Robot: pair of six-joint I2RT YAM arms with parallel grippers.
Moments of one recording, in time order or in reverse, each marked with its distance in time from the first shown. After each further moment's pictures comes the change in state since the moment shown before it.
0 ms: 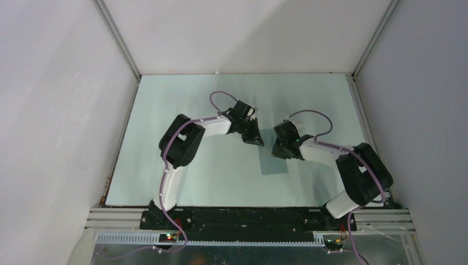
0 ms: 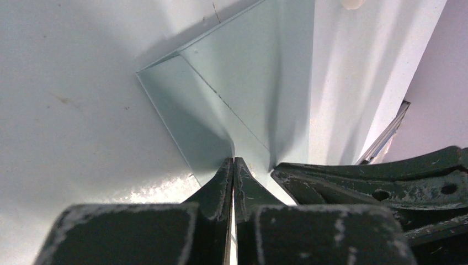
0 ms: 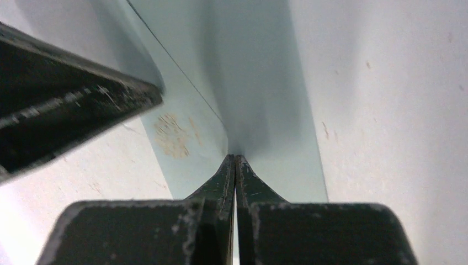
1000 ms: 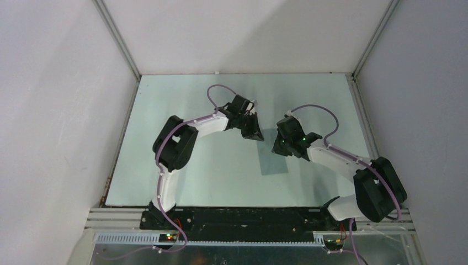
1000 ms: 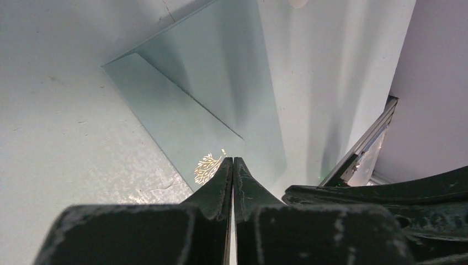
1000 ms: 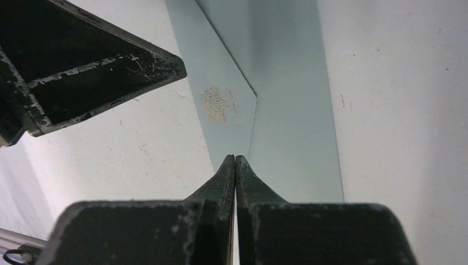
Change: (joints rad) left arm 0.000 -0.087 0.021 -0.063 -0.010 0.027; right arm 0.027 -0.201 0.024 -0.139 -0.024 -0.008
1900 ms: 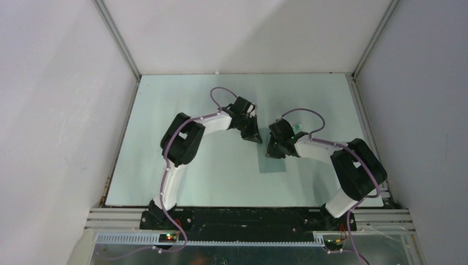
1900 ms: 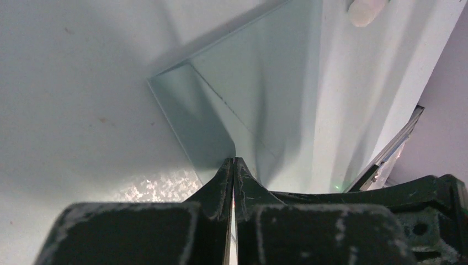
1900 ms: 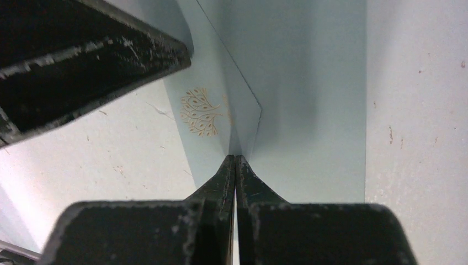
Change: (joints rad) left arm 0.016 0.114 0.061 -0.042 -0.010 0.028; right arm 0.011 0.239 0.024 0.112 -0.072 0.003
